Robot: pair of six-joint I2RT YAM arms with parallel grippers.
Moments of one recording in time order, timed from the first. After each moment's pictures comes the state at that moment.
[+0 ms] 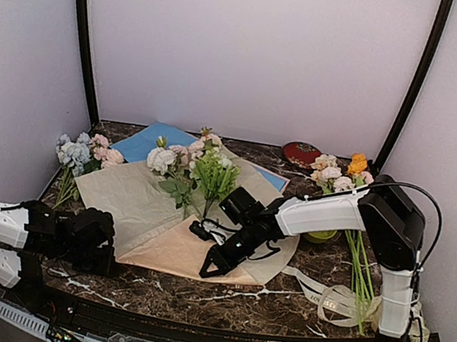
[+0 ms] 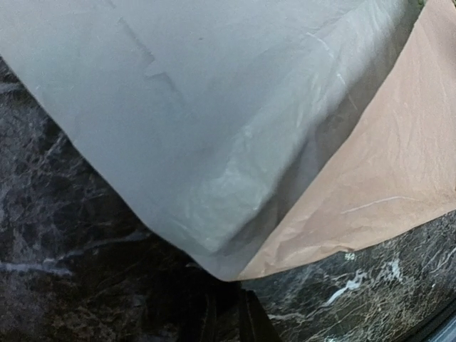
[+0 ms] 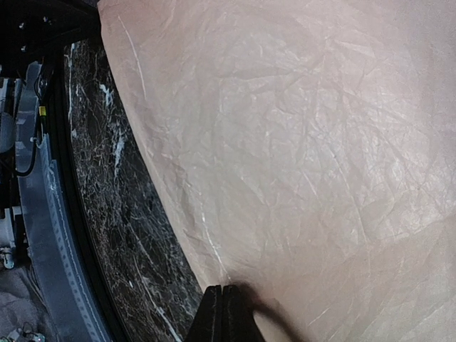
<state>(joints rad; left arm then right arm) -0.92 0.98 0.35 -0.53 -0.13 -0.98 0.97 2.09 1.32 -0.41 -0.63 0.13</state>
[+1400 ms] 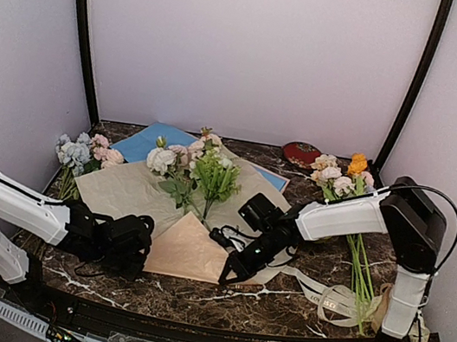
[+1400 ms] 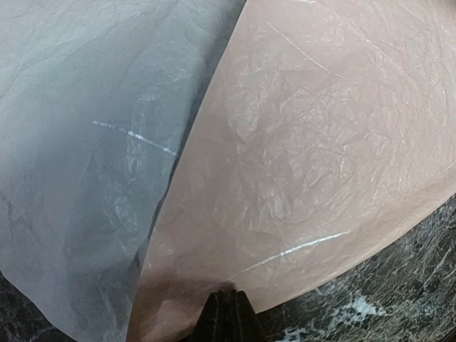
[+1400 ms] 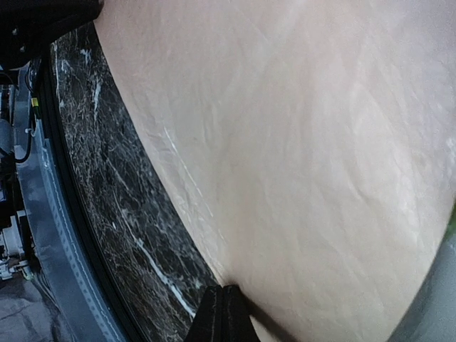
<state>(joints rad) -1.06 1.34 0.54 -0.42 -0.27 -0.73 0.93 1.96 1.15 -0.42 -0.61 0.17</state>
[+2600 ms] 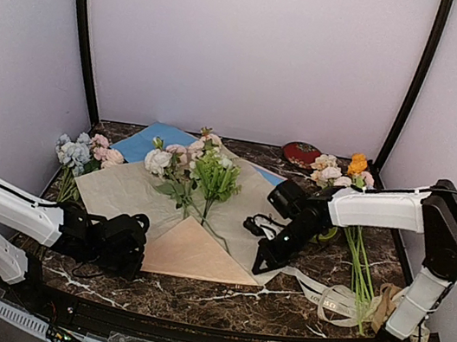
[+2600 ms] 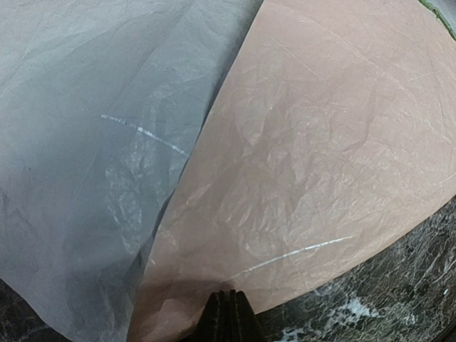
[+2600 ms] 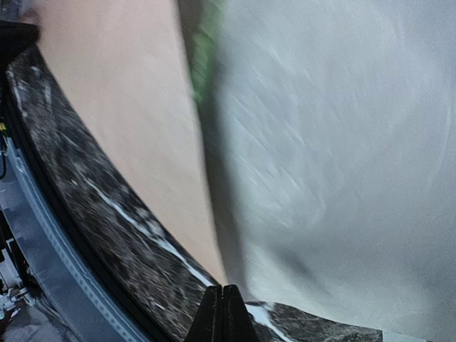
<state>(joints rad) -1.05 1.29 0.49 -0.36 -0.25 -0.77 0.80 1.77 1.04 -0.66 -0.50 0.19</state>
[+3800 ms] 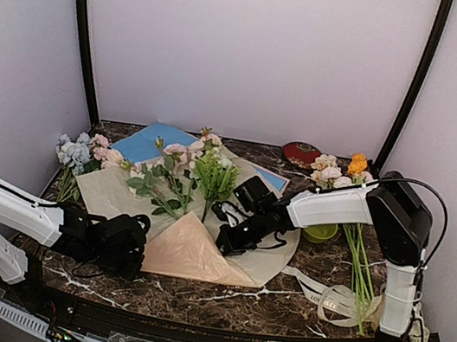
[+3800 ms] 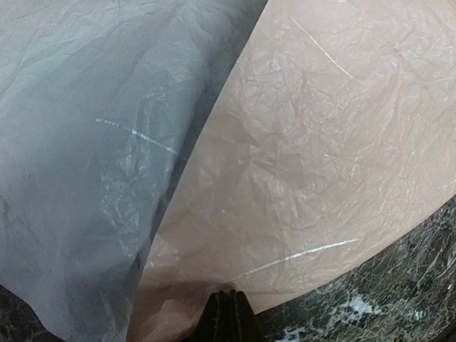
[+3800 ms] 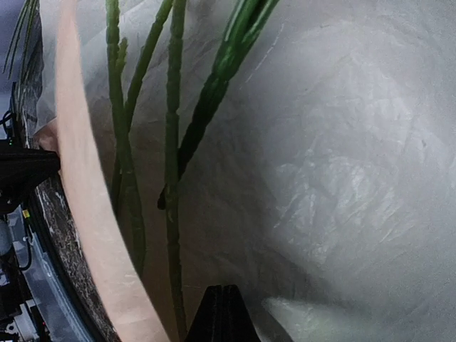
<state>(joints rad) -1.05 1.29 0.49 -0.35 -0.25 -0.73 0.89 2.06 1.31 -0.32 -0.47 0.39</state>
